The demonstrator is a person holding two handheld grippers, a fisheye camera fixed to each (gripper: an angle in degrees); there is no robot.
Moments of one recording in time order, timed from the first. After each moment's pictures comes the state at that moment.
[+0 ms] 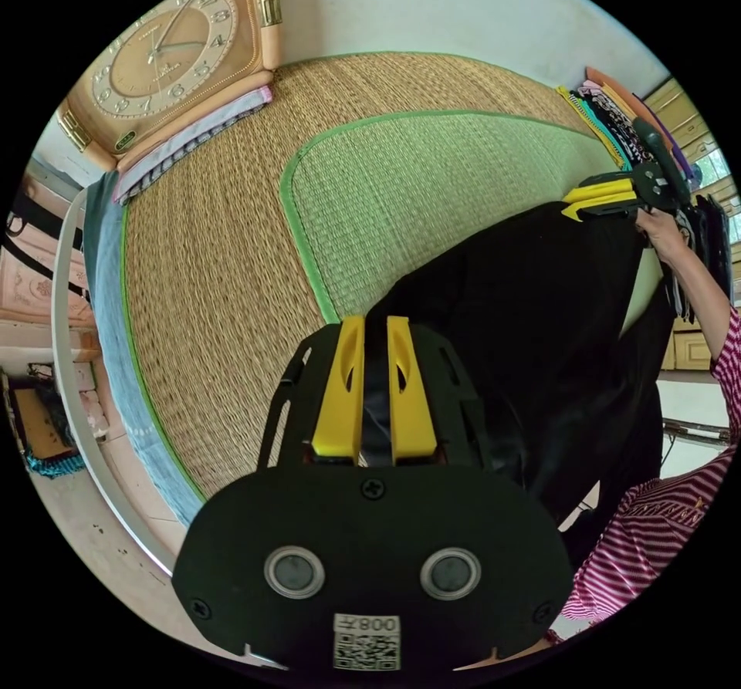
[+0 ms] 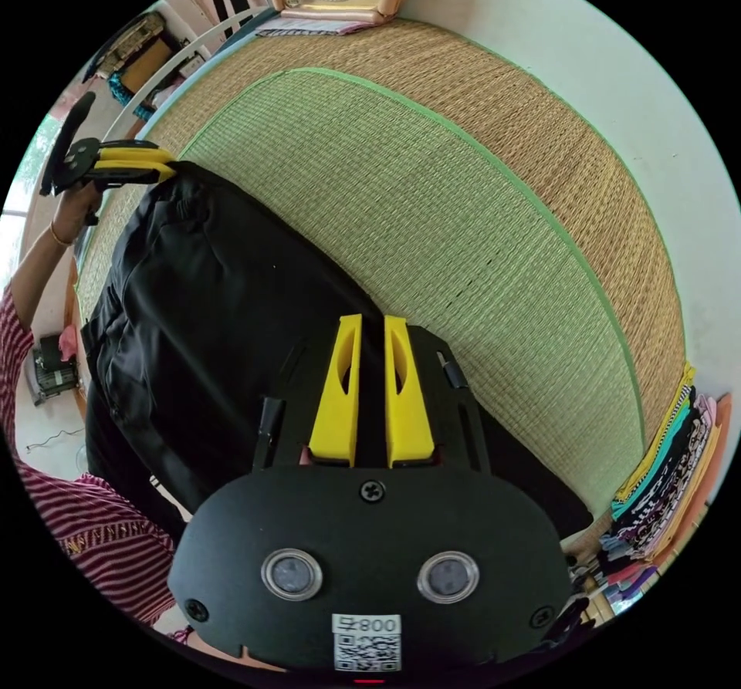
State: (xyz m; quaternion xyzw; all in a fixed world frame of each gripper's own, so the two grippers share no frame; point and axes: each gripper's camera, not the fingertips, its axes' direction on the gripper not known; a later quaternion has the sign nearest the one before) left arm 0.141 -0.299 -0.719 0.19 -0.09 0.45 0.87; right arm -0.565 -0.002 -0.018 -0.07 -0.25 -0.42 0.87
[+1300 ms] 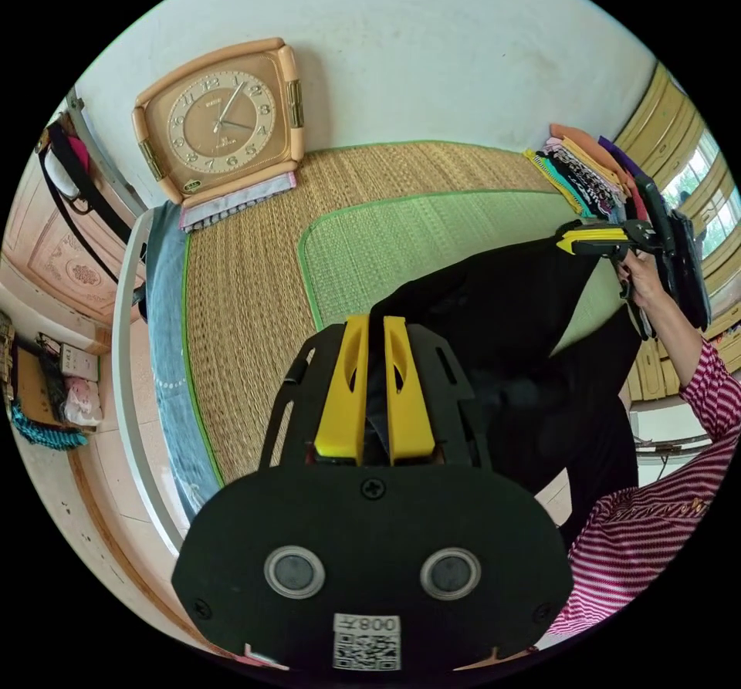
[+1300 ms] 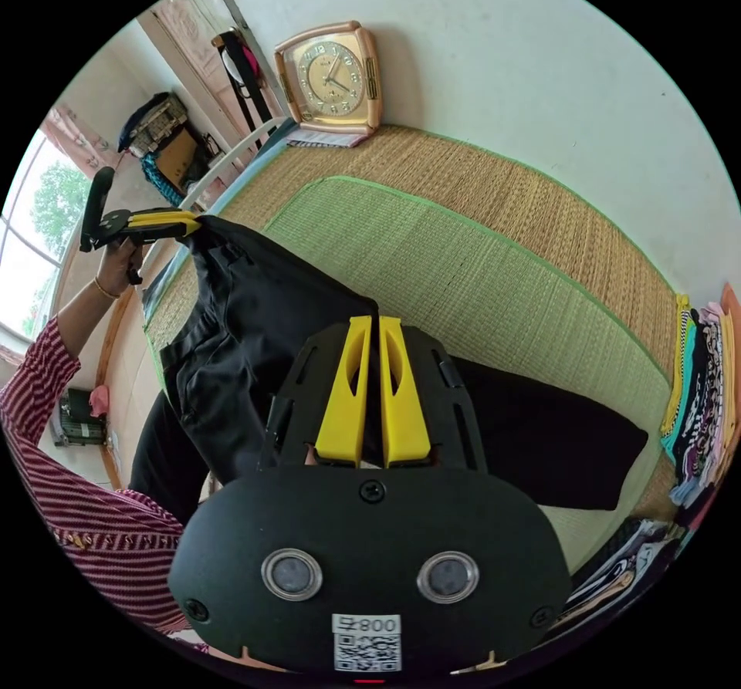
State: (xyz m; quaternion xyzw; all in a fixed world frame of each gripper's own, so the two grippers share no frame) left arm 0.069 -0.132 -0.644 0.30 -0.03 0.44 0.85; right arm -0.320 0.048 -0.134 0.04 -0.36 -0.31 0.88
